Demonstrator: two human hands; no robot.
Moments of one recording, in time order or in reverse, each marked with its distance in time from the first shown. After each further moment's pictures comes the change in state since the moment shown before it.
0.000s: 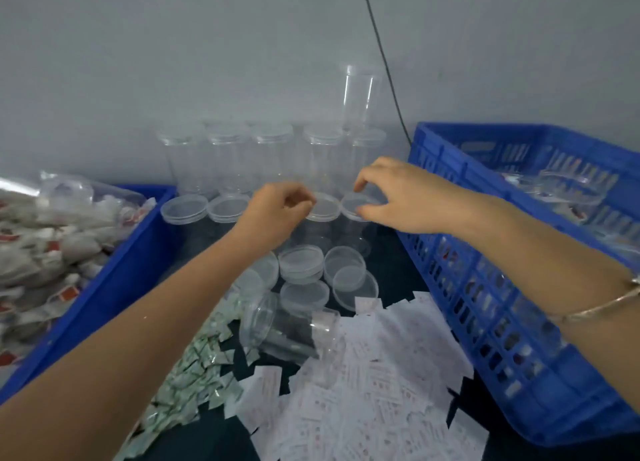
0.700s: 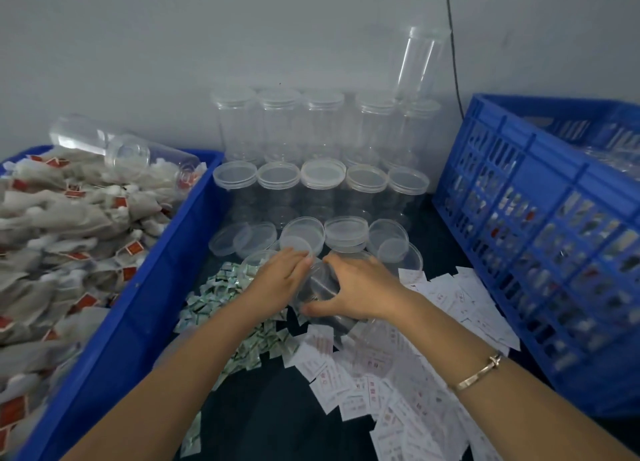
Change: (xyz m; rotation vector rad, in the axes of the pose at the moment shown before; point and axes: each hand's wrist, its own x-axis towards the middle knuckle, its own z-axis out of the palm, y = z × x) left_hand -0.105 -0.115 0.017 0.027 -0.282 -0.237; right_hand -0.009 -0.094 0.171 0.110 -0.195 -0.044
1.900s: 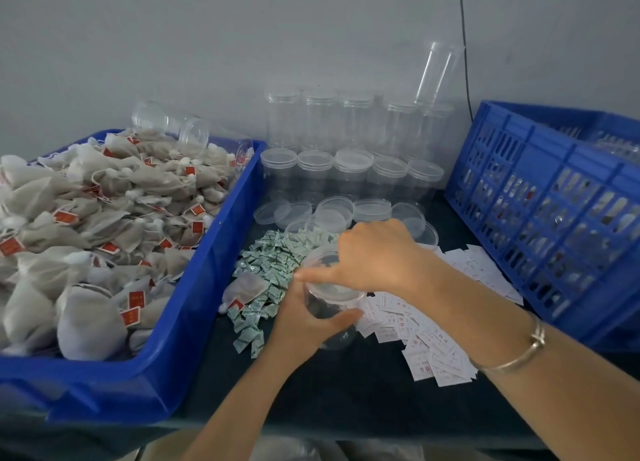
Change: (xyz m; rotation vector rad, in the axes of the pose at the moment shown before) left_hand -0.153 -0.017 0.046 -0.744 0.266 0.135; right_hand -0.085 -0.131 -0.036 -0.424 0.035 0.005
